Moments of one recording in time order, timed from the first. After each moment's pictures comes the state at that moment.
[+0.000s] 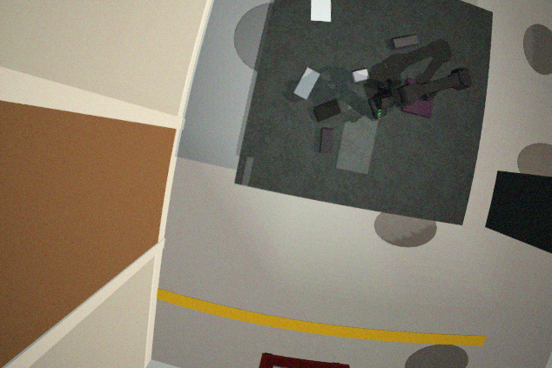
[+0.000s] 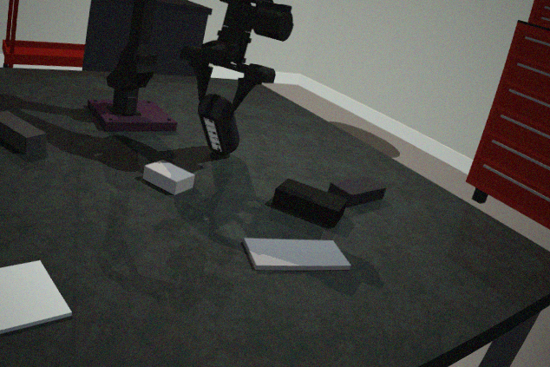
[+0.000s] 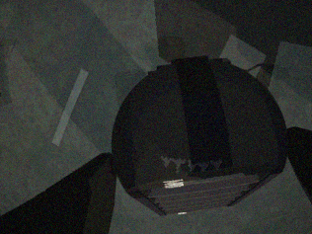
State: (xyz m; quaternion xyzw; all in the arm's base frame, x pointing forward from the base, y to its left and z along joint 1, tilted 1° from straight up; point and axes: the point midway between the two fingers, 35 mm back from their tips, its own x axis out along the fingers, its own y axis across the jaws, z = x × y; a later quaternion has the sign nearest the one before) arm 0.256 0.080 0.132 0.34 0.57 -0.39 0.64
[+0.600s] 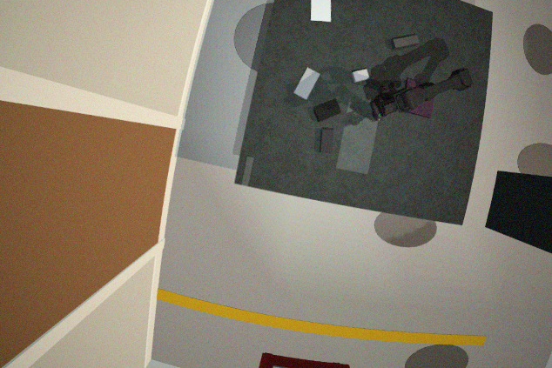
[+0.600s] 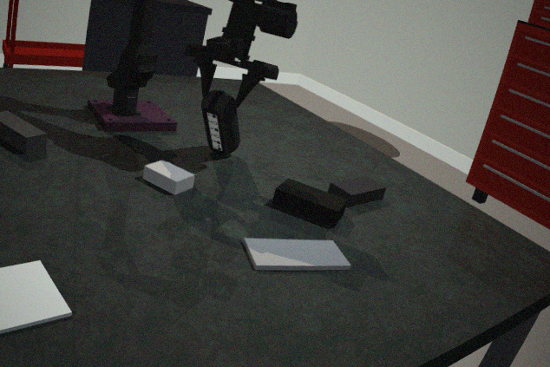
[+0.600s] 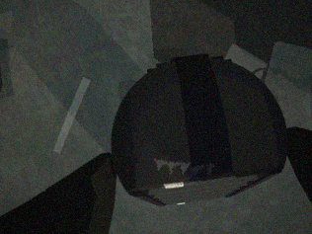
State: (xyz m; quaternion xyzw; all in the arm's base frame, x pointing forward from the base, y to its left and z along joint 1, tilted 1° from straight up) arm 0.249 0.093 0.137 0.33 0.56 -0.39 0.65
